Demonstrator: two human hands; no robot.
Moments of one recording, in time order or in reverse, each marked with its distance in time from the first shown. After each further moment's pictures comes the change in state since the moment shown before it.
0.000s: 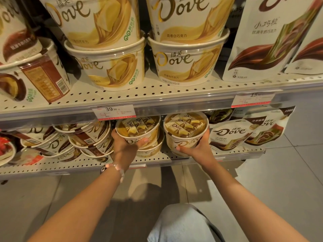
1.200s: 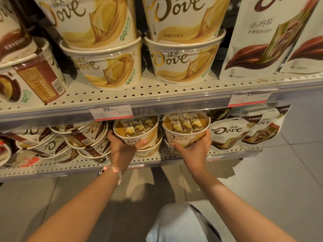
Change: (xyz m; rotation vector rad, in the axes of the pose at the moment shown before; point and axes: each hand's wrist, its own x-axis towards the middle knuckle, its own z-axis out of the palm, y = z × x) left_hand -0.001 -0.008 -0.002 0.061 0.047 0.058; right_hand -0.013 -0.005 0.028 -0.336 0.430 0.092
